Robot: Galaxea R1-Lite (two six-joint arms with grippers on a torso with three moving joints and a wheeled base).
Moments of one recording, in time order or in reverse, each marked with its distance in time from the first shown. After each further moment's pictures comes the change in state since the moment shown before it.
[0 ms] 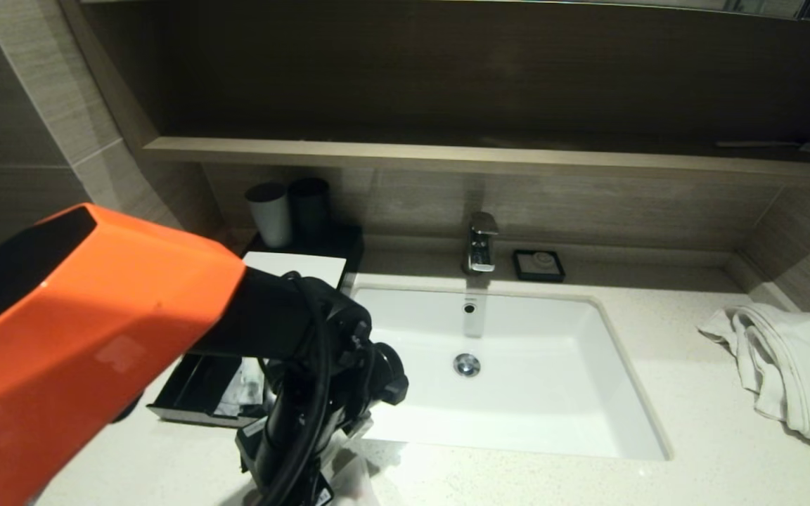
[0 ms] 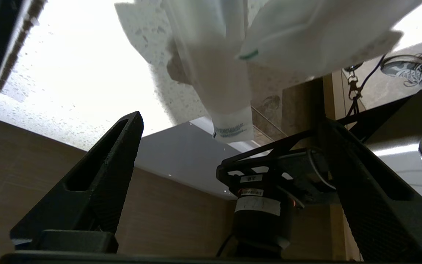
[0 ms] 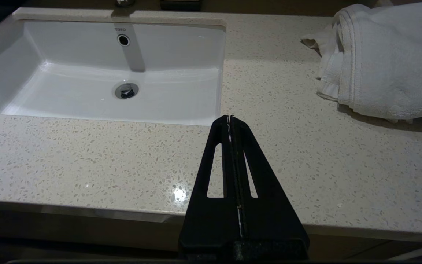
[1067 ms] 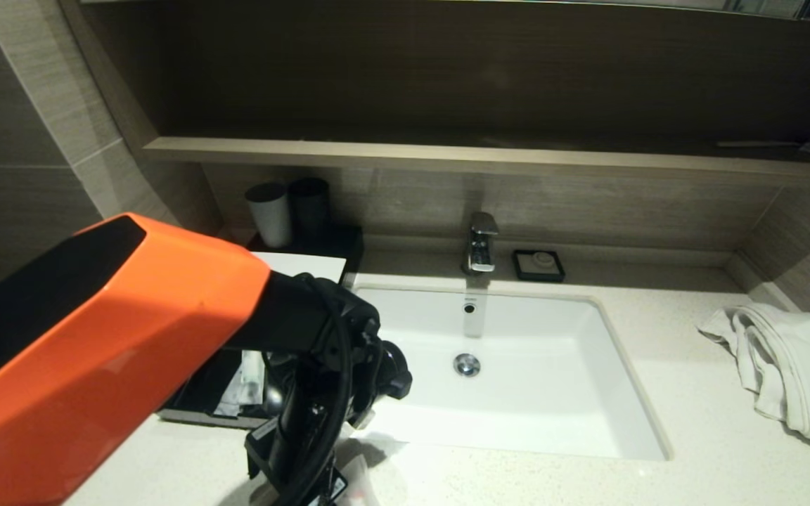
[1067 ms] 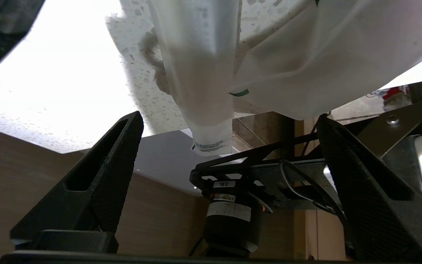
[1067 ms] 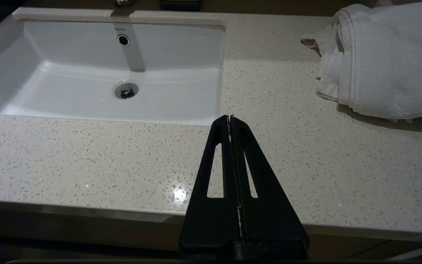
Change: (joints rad) left arm 0.017 0.054 -0.055 0.011 -0.058 -0.099; right arm 0.000 0.000 0.000 0.000 -0.001 0.000
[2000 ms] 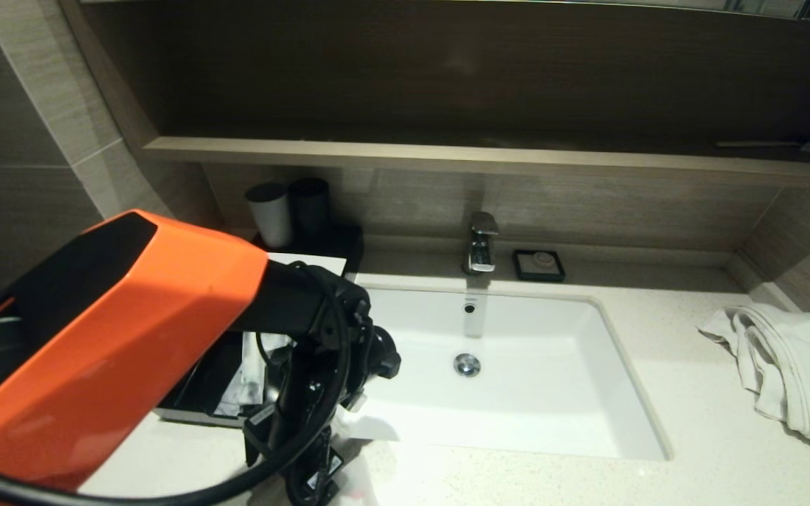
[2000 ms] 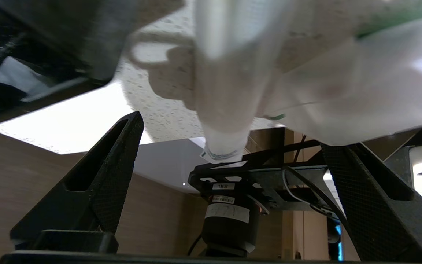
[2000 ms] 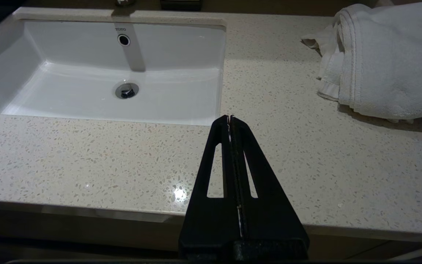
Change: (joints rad) left arm 0.067 0.040 -0.073 0.036 -0.008 0.006; right arm 0.000 0.000 0.000 0.000 0.000 0.000
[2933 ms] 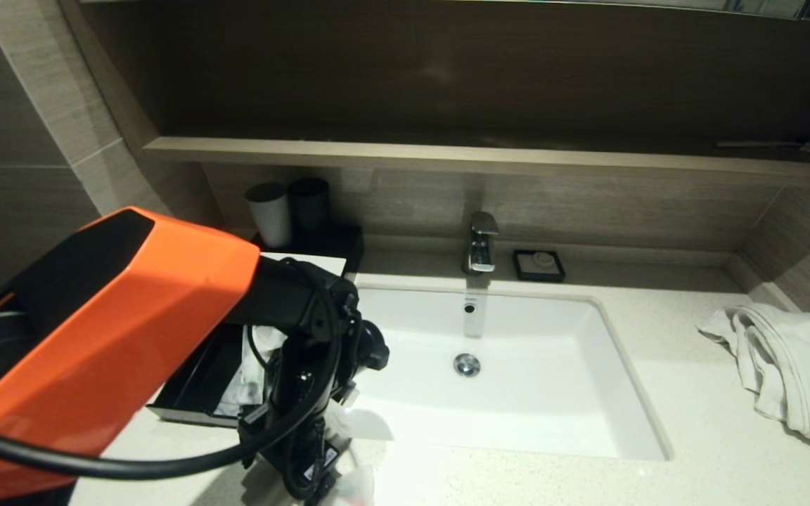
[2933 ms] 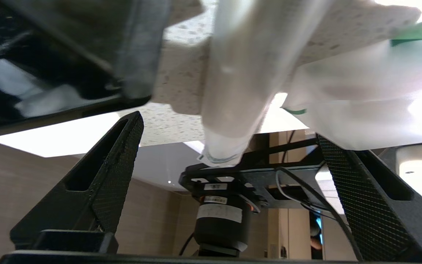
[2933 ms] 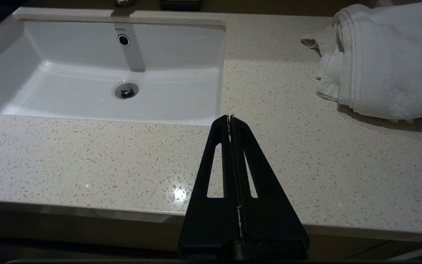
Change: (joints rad) left arm 0.039 0.007 -0.002 -0.004 -0.050 0.000; right arm 0.000 0.000 0.000 0.000 0.000 0.000
